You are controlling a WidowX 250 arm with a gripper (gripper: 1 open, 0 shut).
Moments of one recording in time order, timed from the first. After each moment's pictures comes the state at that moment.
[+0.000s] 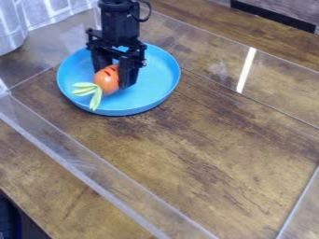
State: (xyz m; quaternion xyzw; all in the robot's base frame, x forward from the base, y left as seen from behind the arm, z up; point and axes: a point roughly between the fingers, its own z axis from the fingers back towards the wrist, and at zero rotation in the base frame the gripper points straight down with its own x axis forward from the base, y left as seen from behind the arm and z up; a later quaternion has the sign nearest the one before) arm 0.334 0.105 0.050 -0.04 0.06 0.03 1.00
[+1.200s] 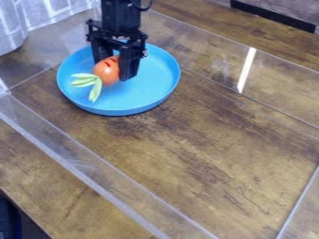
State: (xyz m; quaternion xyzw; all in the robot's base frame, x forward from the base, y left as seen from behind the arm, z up) arm 0.334 0.098 0.063 -0.04 0.07 0.02 1.00
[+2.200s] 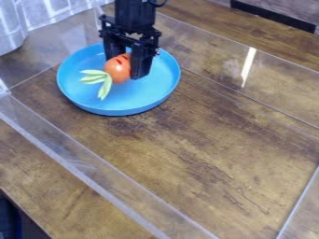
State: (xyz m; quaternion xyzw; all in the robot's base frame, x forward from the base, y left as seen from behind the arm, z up) arm 0.336 0.082 0.074 -0.04 0.07 0.00 1.00
